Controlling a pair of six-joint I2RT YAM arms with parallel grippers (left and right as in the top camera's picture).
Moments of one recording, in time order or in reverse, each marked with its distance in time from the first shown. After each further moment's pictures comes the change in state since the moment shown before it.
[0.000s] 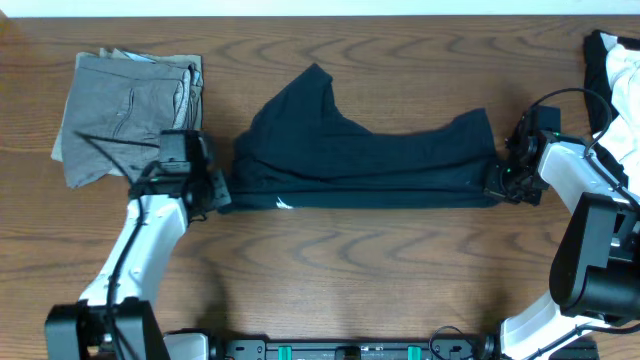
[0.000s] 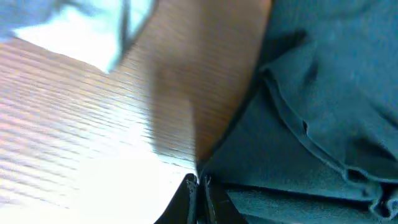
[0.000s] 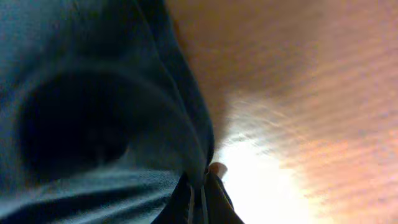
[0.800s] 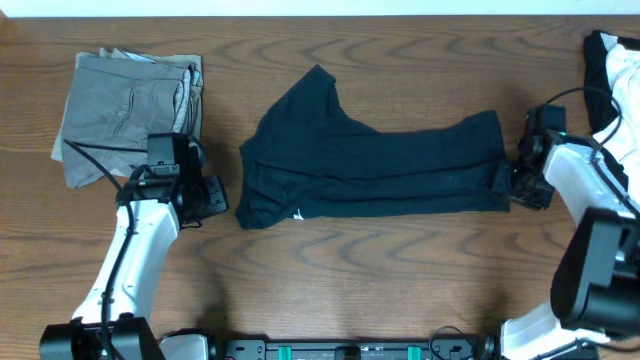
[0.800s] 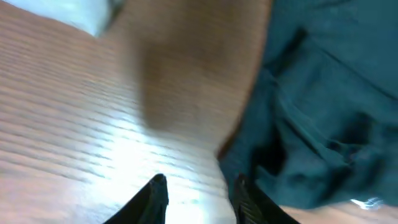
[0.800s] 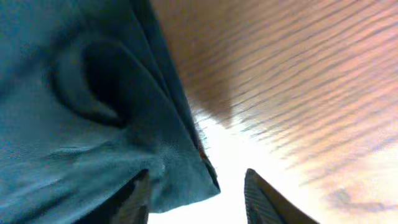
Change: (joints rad) left arm 0.028 -0.044 0.034 -0.138 0.108 0.049; right arm -0.010 -0.084 0.009 -0.051 0.090 0.066
